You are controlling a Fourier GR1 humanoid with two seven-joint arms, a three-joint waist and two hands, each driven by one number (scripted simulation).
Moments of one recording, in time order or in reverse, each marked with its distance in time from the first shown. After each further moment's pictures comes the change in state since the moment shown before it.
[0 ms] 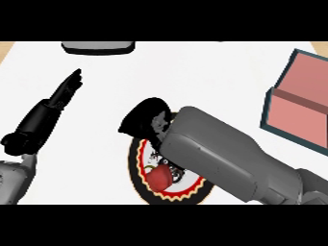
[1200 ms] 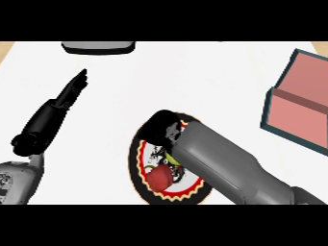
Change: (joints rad) left arm 0.006 -0.103 0.064 -0.029 -0.110 -0.063 0.038; right arm 0.163 0.038 0.000 0.108 0.407 -0.041 -0.252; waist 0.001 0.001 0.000
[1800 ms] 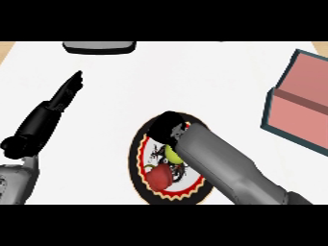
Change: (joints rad) left arm 0.023 -0.017 0.057 -0.006 -0.013 -0.063 -0.017; right arm 0.037 0.034 -0.026 0.143 0.182 -0.083 -0.101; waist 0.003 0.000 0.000
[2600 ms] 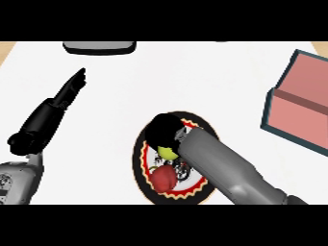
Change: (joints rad) left arm -0.020 -0.045 0.020 -0.012 -0.049 -0.013 0.034; right arm 0.031 0.002 0.014 0.044 0.114 -0.293 -0.252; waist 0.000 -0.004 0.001
